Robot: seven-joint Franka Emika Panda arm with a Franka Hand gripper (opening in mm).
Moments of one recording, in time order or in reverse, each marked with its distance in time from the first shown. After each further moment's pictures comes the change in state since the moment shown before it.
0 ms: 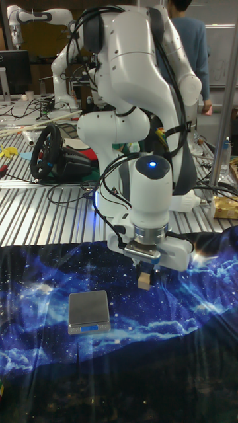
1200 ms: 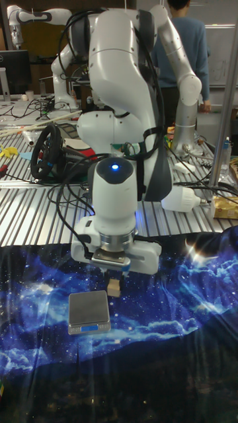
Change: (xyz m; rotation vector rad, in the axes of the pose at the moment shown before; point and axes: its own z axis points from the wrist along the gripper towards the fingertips) arm -0.063 -0.058 -0.015 0.028 0.011 -0.186
